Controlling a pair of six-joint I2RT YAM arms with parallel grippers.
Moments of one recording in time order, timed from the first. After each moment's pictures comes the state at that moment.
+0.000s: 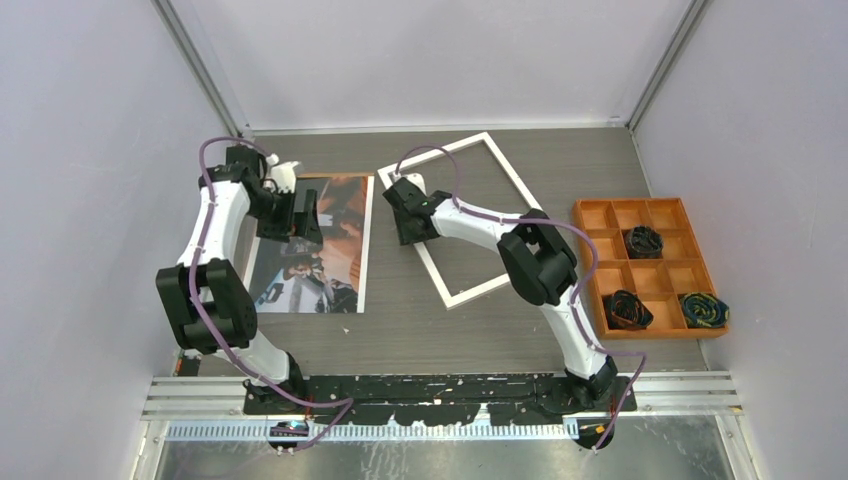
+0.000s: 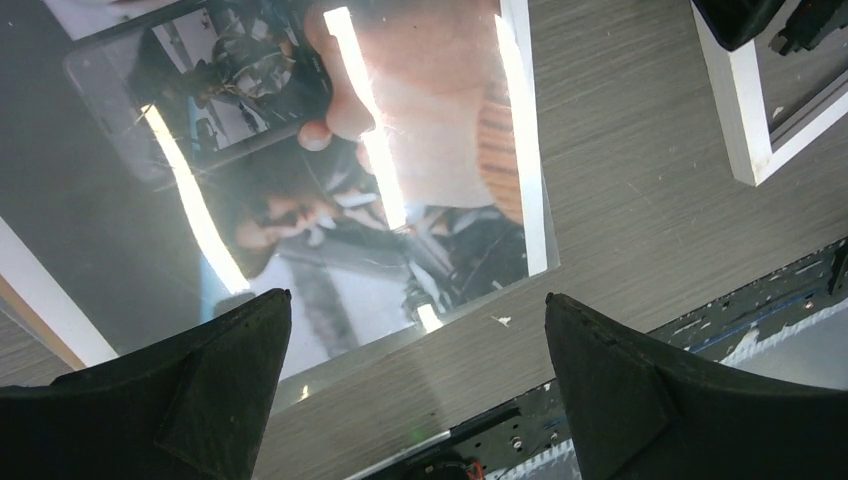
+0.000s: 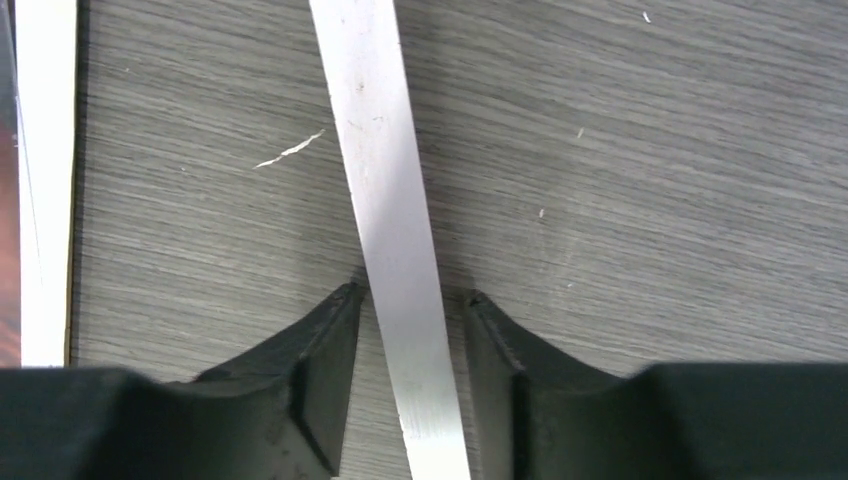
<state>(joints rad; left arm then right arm) 0.16 1.60 1.38 -1.06 0.46 0.26 0.80 2.24 1.74 -0.53 0.29 0.47</state>
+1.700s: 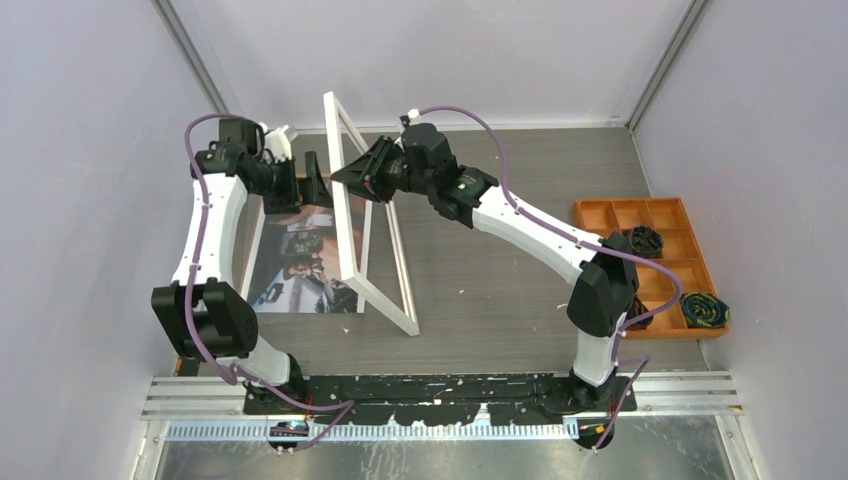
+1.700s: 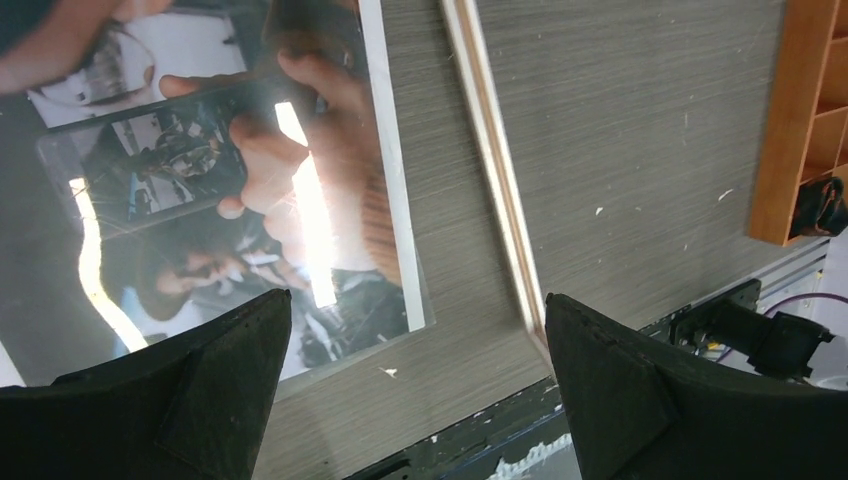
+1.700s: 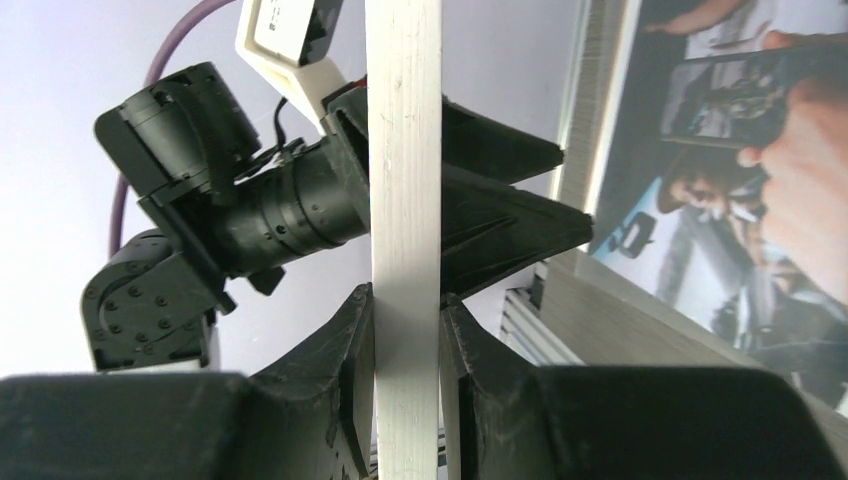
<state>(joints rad) 0.09 1.55 1.57 -1.07 0.51 -0.02 0.85 1.84 1.75 -0.16 -0.21 1.29</state>
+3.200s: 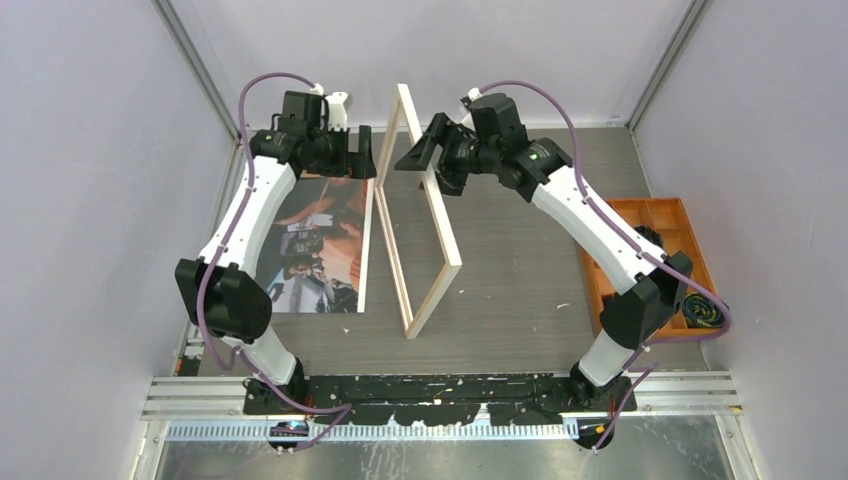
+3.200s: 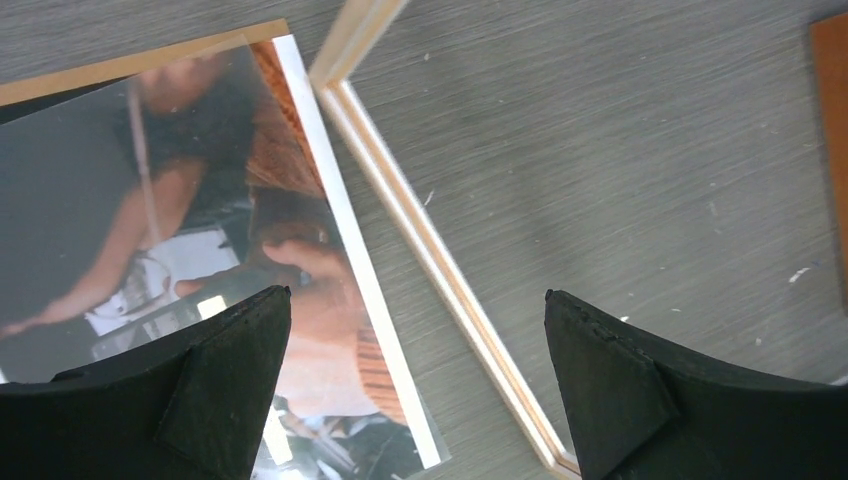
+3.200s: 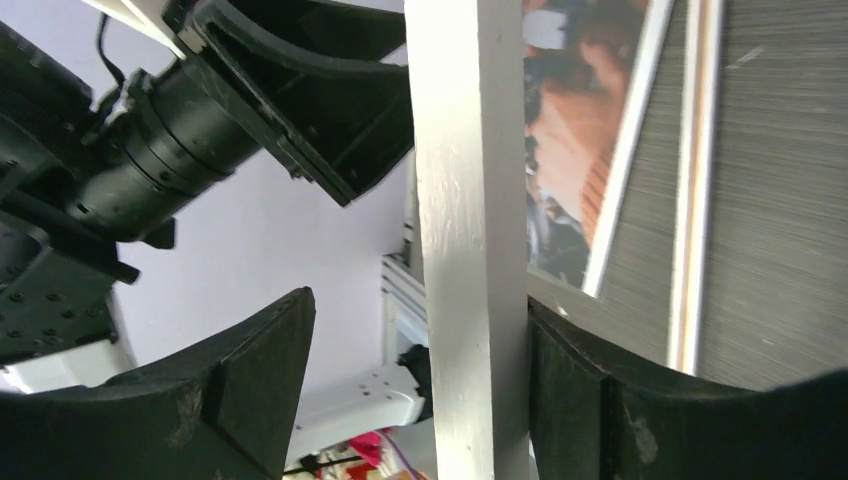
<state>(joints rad) -0.22 1.66 1.74 -0.83 0.26 -0.10 0.62 1.67 1.75 -0.56 -0.39 1.04</state>
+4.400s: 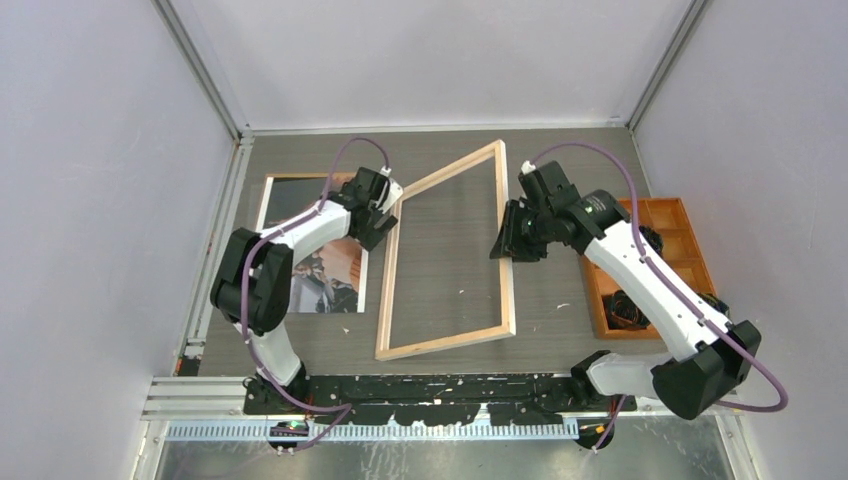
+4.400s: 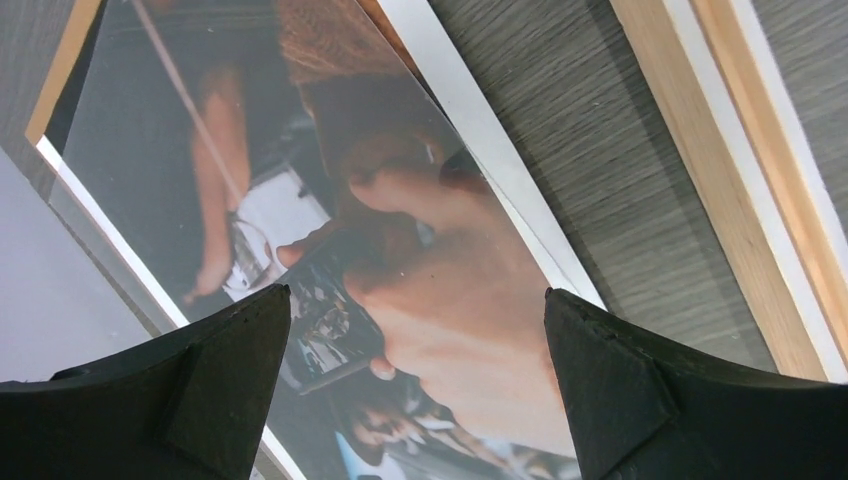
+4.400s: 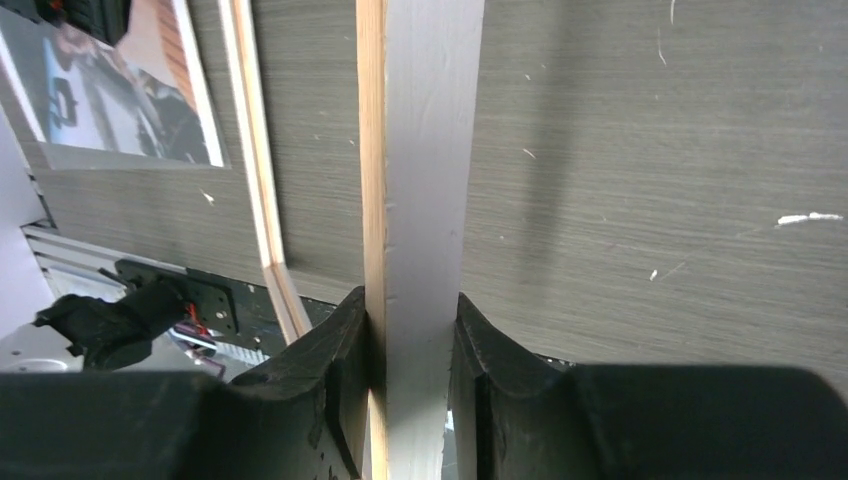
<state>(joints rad) -0.45 1.74 1.20 -0.47 -0.32 0.36 0.52 1.29 1.35 -1.05 -0.11 0.64</state>
